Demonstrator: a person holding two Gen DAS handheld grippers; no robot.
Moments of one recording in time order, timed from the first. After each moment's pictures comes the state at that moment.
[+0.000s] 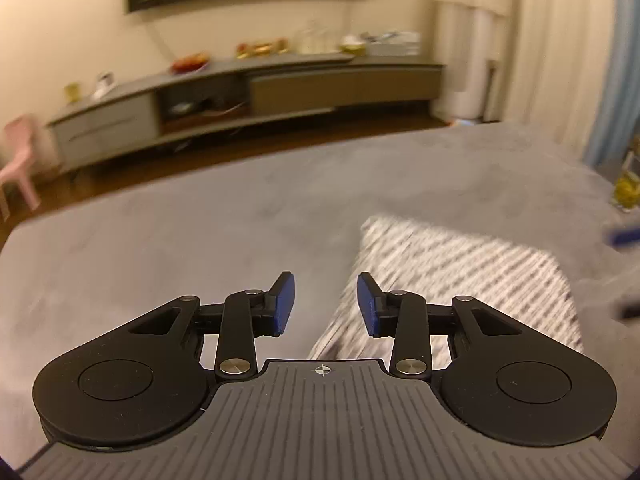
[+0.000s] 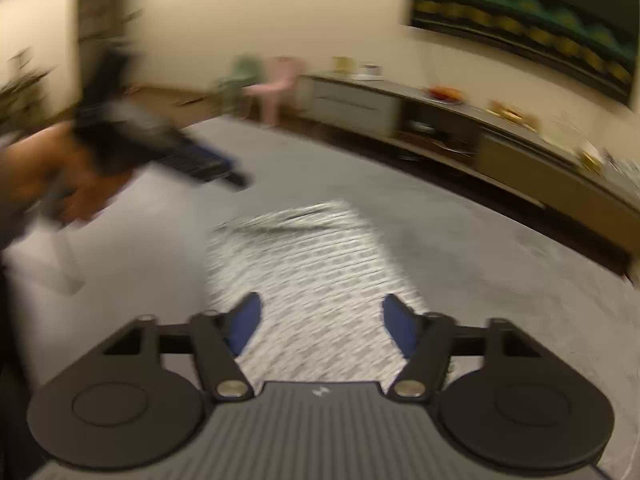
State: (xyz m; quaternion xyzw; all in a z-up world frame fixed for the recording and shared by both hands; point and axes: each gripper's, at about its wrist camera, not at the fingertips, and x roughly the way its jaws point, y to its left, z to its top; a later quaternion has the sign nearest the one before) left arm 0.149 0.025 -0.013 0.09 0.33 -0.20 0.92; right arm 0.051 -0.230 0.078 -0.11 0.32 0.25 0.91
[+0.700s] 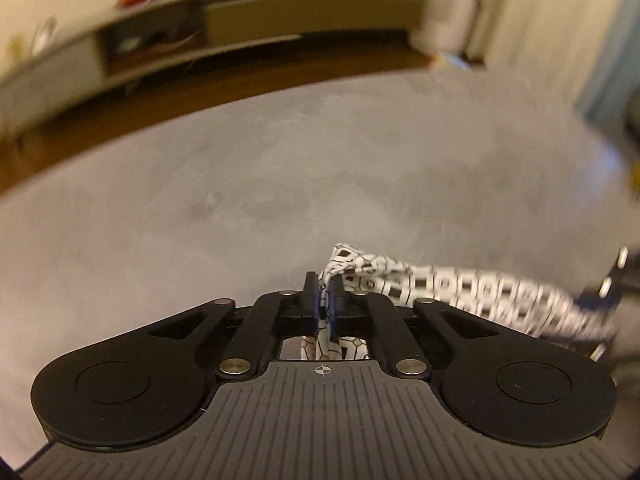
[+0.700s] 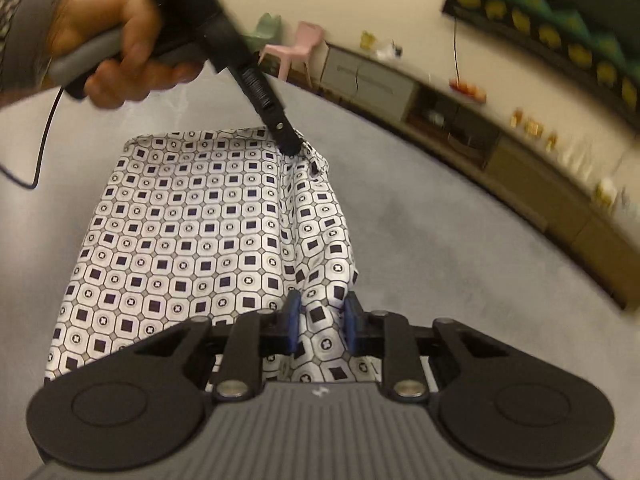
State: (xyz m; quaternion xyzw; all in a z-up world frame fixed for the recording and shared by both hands) left arm 0.295 -0.003 -0.061 0.04 0.44 -0.22 0.87; right arm 0.112 -0.206 0.003 -0.24 0.30 0.29 0.88
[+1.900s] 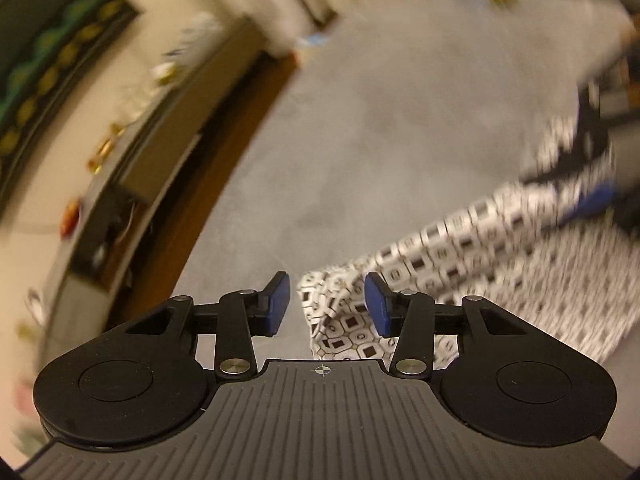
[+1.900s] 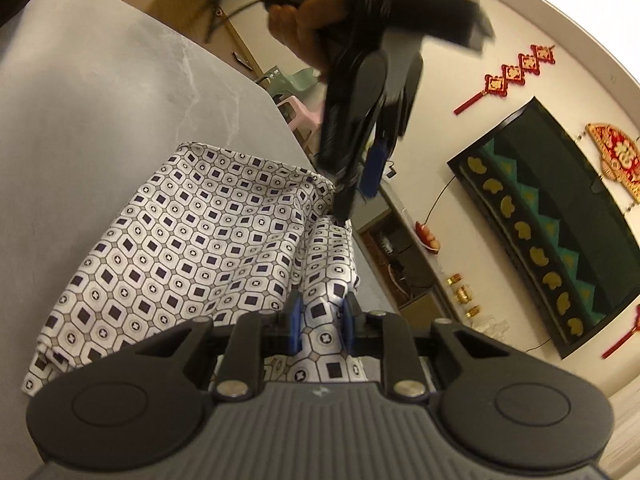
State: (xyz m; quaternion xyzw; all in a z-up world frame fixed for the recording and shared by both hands) left arm 0.196 -0.064 -0.023 0.46 0.29 -0.35 0.76; right arm 0.024 -0.155 0.005 -0.47 0.09 0.25 0.84
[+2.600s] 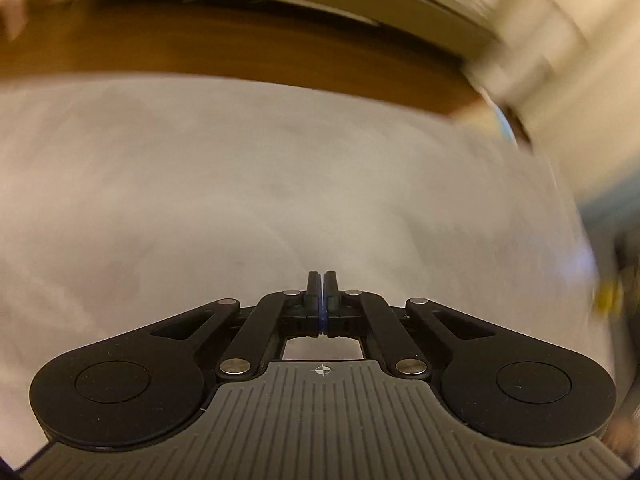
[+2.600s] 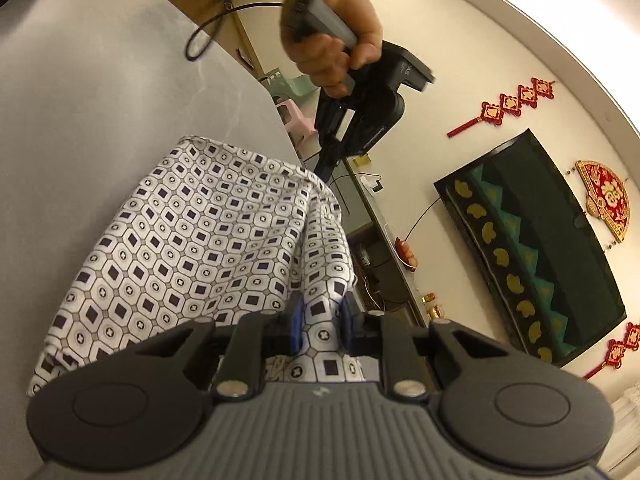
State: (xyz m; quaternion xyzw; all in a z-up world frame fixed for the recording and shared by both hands) left arm 0.334 0.084 -0.032 -0.14 0.52 -0.15 0.83; right arm 0.022 -0.157 -0.004 -0.51 0.05 0.23 0.83
